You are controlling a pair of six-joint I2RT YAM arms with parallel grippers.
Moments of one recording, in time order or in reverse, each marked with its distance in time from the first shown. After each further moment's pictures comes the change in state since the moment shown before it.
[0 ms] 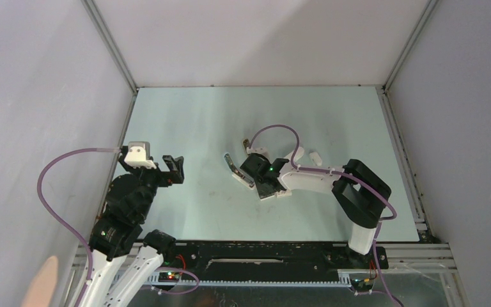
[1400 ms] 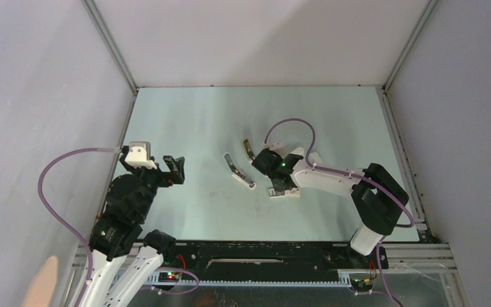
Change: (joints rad) left arm 0.000 0.000 0.000 0.000 0.018 0.000; right arm -0.051 -0.123 -0.036 -0.177 0.171 0.009
